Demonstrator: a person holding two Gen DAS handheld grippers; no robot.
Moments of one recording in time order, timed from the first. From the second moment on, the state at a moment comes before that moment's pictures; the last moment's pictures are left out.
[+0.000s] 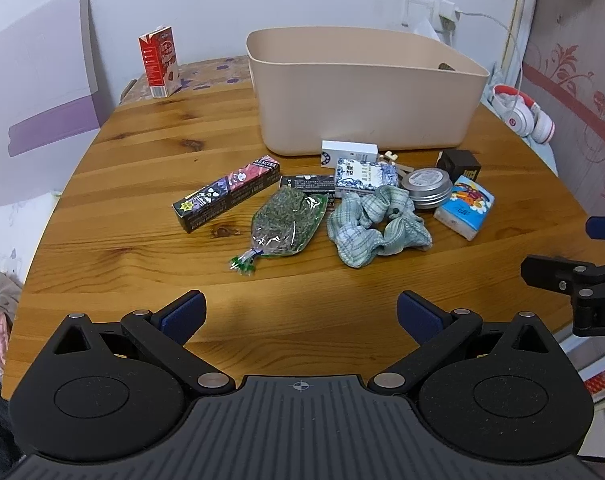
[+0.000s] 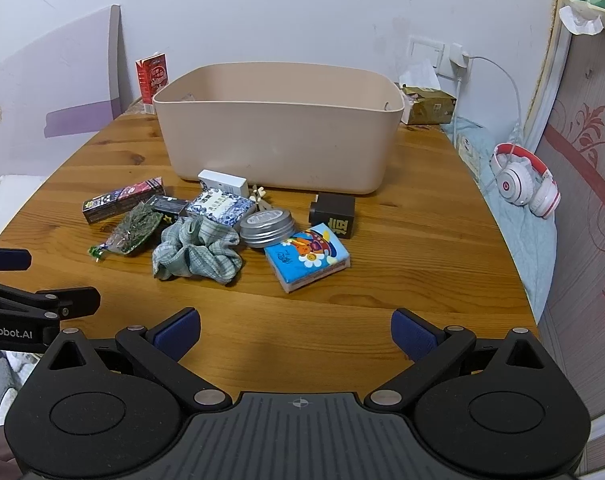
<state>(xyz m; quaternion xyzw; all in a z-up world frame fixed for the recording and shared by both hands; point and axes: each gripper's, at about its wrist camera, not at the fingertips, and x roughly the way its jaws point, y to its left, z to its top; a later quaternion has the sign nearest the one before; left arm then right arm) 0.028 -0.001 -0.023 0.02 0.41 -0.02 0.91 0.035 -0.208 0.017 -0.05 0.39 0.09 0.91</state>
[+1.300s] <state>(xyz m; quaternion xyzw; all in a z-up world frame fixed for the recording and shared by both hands) 0.145 0.033 -0.080 0.02 0.42 -0.06 0.91 0.143 -0.193 -0.047 -0.11 0.43 0.09 0.89</state>
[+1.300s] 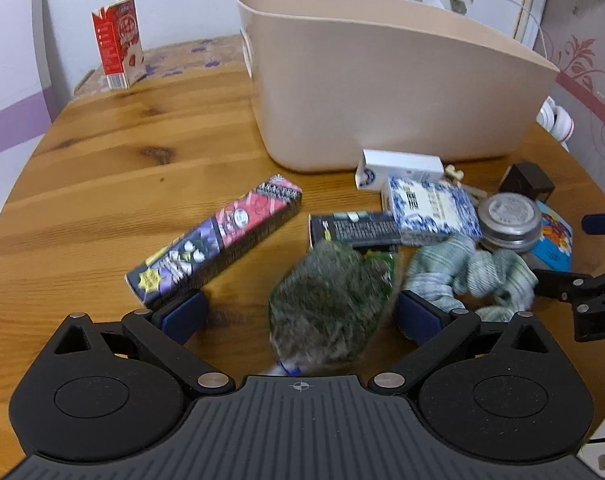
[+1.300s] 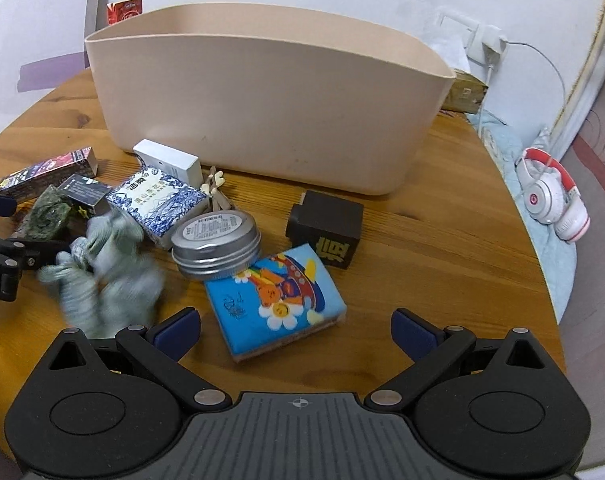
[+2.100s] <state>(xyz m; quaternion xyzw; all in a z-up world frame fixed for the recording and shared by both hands) 0.122 0.035 -0.044 0.03 0.38 -0.08 0.92 0.129 -0.204 -0.025 -0.07 0.40 0.10 0.91</state>
